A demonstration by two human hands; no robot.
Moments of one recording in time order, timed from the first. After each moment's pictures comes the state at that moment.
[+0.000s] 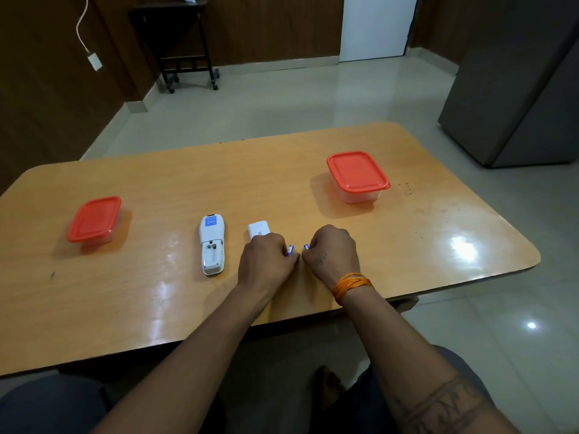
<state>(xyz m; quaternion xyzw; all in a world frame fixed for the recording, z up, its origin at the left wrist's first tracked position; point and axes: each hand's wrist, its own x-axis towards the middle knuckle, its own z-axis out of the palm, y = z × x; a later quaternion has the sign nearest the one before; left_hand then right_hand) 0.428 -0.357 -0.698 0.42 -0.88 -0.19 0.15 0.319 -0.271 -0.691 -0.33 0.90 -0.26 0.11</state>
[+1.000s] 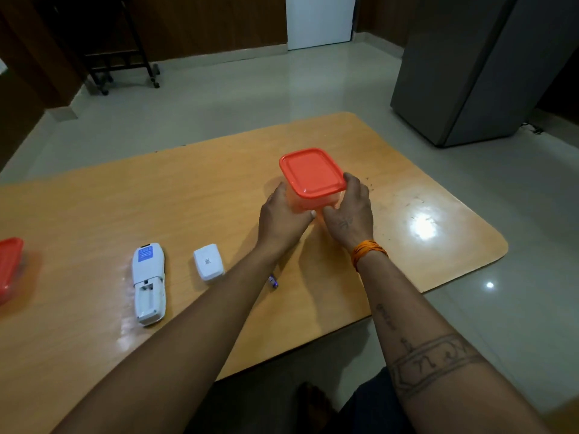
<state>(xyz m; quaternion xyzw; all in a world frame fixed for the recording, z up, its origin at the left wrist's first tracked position) 0.272 -0.363 -0.687 0.31 -0.84 -0.40 0.21 0.178 -0.260 -0.706 -0.20 0.88 -0.43 0.03</state>
